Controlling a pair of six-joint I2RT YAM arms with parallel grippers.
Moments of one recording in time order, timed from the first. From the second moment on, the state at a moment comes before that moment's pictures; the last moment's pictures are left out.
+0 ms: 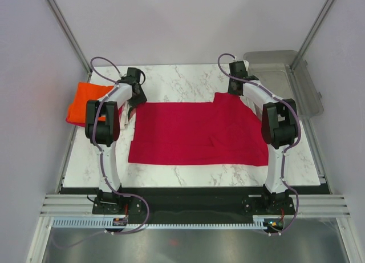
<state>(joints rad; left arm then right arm) -0.12 2.17 1.66 -0.53 -0.20 -0.52 0.22 2.14 1.70 -0.40 0.29 0.30</state>
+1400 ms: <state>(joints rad) -0.12 2.22 1.78 -0.60 -0.23 -0.50 0.22 2.08 1.66 -0.40 0.30 0.30</state>
